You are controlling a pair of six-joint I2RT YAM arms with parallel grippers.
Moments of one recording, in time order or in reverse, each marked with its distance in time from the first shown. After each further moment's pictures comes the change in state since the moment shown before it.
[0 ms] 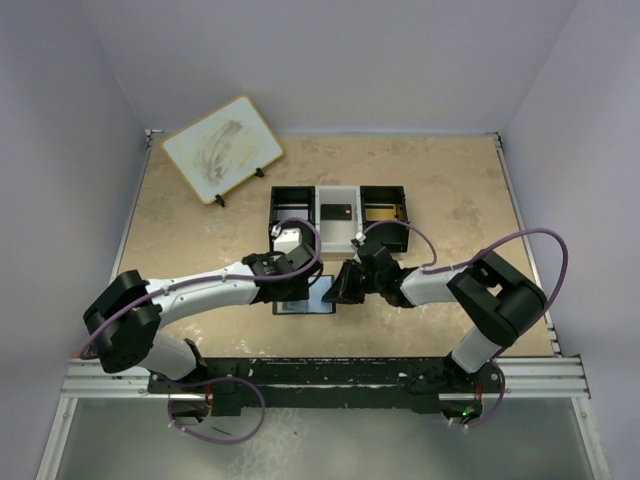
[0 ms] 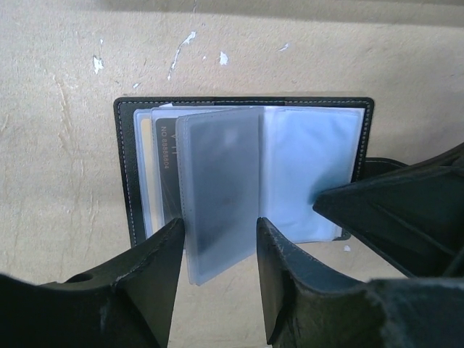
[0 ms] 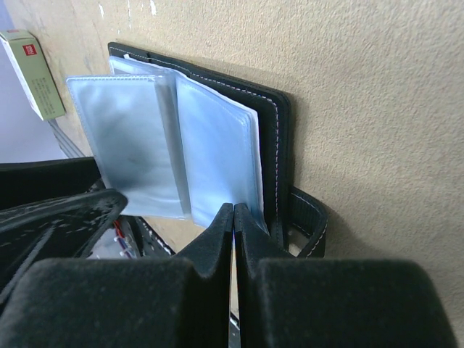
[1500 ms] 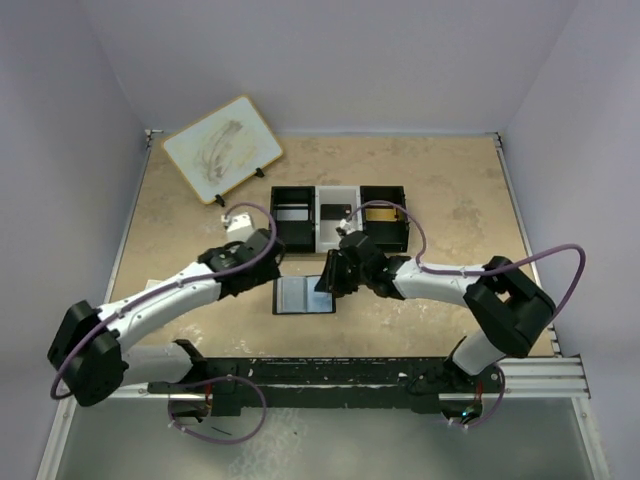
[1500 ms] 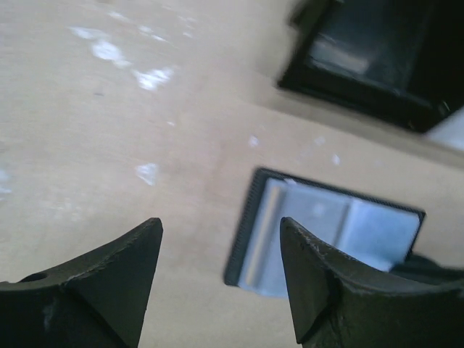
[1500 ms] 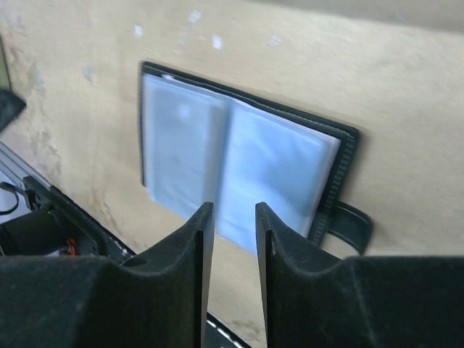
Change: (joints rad) left arm 0.150 -0.175 -0.046 -0.100 -0.125 -0.032; right arm 0.081 -0.074 0.160 -0.268 0.188 -0.161
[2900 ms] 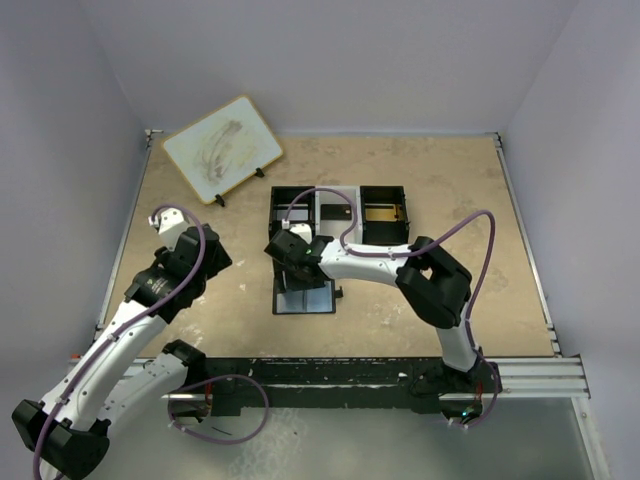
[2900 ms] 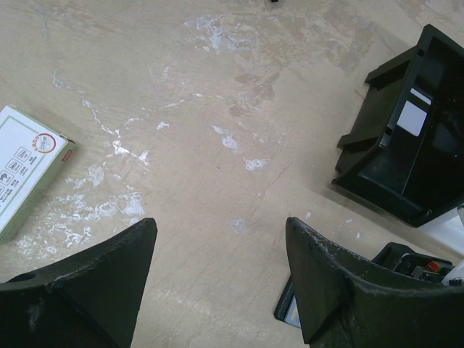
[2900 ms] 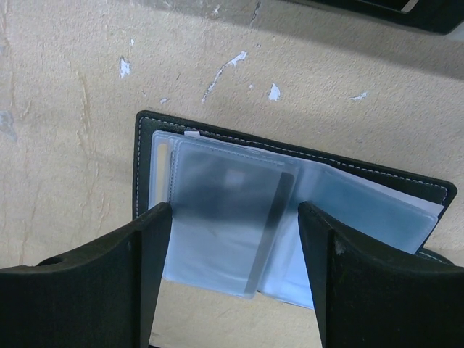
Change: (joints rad) left arm 0.345 -0.466 -0.040 -0.137 -0.066 0.168; right arm 0.236 0.440 0.704 -0.626 0.385 -0.037
